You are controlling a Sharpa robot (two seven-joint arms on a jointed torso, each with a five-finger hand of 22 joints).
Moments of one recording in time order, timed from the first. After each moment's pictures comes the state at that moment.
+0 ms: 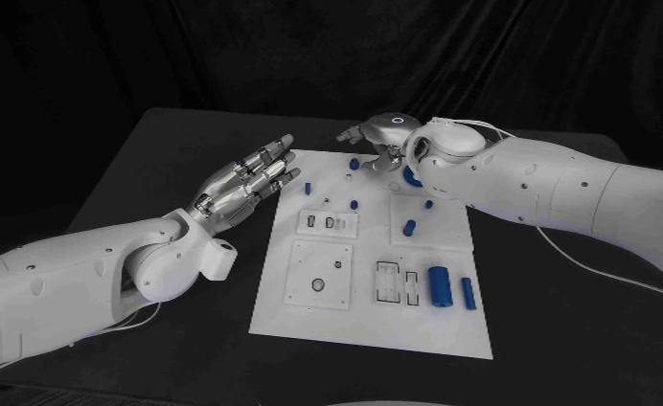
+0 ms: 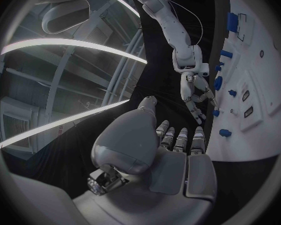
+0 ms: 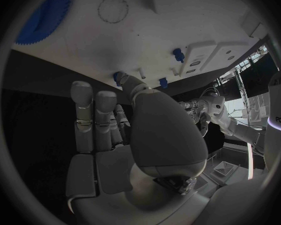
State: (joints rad) left arm 1.20 -0.95 -0.21 1.54 -0.10 0.12 0.68; left_hand 1.41 0.27 -0.19 0.20 0.55 0.18 0.01 0.03 0.03 0.00 -0.02 0.00 0.00 0.00 0.06 0.01 0.00 0.17 0.00 0.16 0.01 0.00; right arm 1.37 -0.42 -0.21 1.01 -1.55 -0.31 0.05; right_hand 1.47 -0.13 0.31 0.02 0.24 0.51 0.01 0.05 0.06 0.72 0.08 0.07 0.06 1.36 -0.03 1.09 0.74 0.15 1.20 0.08 1.04 0.87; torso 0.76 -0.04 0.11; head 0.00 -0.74
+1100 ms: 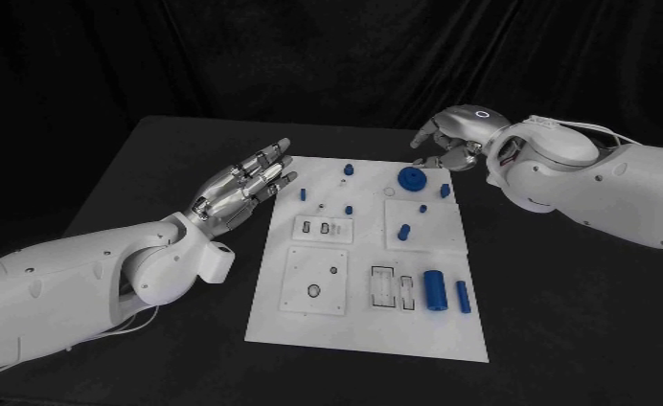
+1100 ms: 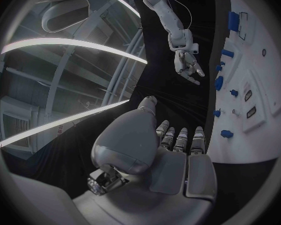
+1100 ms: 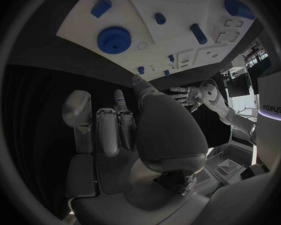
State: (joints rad) left arm 1.20 -0.96 -0.21 1.54 -0.09 0.13 0.68; left_hand 1.41 0.27 -0.19 0.20 0.55 0.18 0.01 0.03 0.03 0.00 -0.02 0.00 0.00 0.00 0.06 0.01 0.00 0.17 0.00 0.16 0.01 0.00; right arm 1.44 -0.82 -0.21 1.38 -1.56 -0.34 -0.05; right_hand 1.29 -0.11 0.14 0.19 0.15 0.93 0.08 0.09 0.10 1.46 -0.01 1.56 1.30 1.46 -0.06 1.55 1.30 0.10 1.36 0.04 1.25 1.20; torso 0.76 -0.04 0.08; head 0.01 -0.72
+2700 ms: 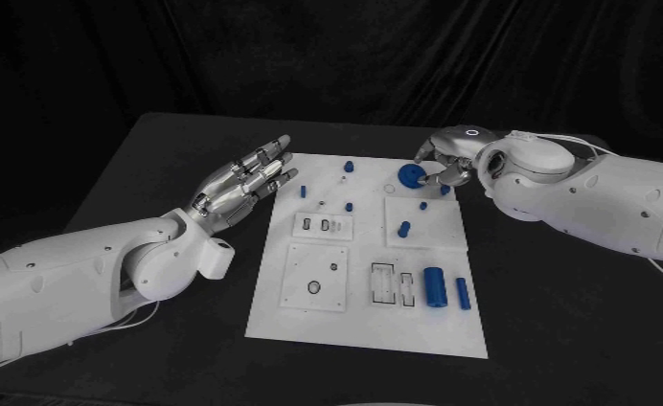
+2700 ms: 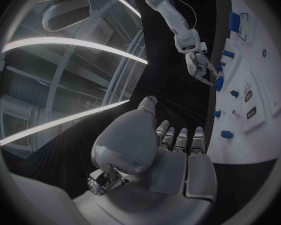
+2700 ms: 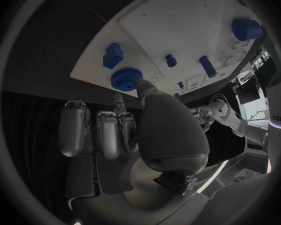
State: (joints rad) left arm 1.20 -0.96 -0.21 1.53 -0.09 0.14 0.68; left_hand 1.41 0.27 -0.19 0.20 0.55 0.18 0.01 0.03 0.03 0.00 -0.02 0.00 0.00 0.00 0.06 0.01 0.00 0.17 0.00 0.16 0.01 0.00; right arm 1.38 -0.76 -0.21 1.30 -1.62 -0.24 -0.14; right_hand 1.29 -0.11 0.15 0.22 0.31 0.83 0.09 0.09 0.13 1.47 0.00 1.57 1.31 1.46 -0.06 1.57 1.31 0.08 1.43 0.05 1.39 1.31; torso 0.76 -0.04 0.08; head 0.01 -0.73
